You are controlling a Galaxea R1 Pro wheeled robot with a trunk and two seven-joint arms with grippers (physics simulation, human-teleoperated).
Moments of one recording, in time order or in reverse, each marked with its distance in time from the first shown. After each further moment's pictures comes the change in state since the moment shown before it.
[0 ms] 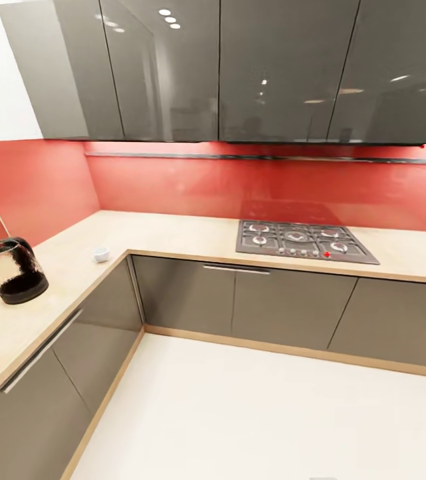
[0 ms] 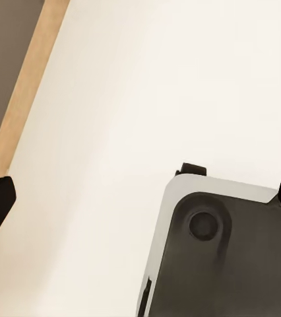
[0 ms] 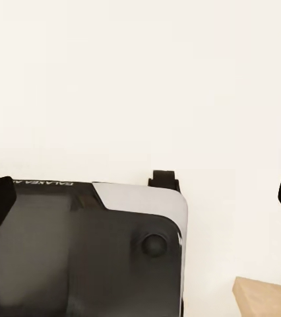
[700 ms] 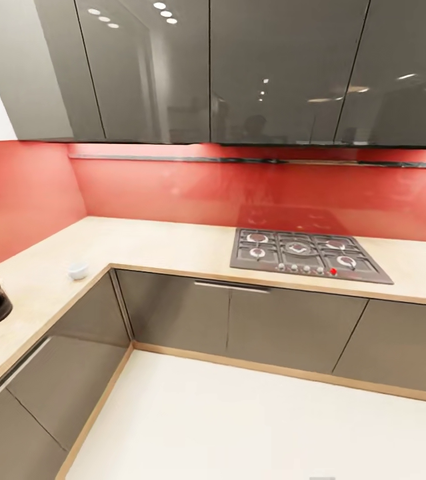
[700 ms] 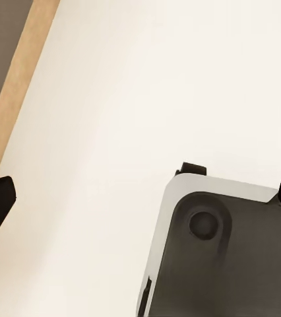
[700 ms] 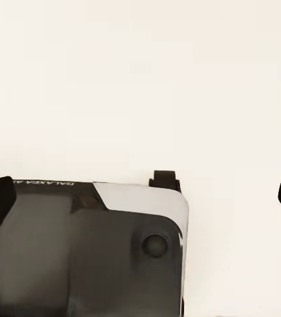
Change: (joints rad) left arm 0.000 0.000 0.000 0.000 0.000 0.002 0.000; right arm 0.000 0.001 0.001 0.000 0.000 0.000 0.000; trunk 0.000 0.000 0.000
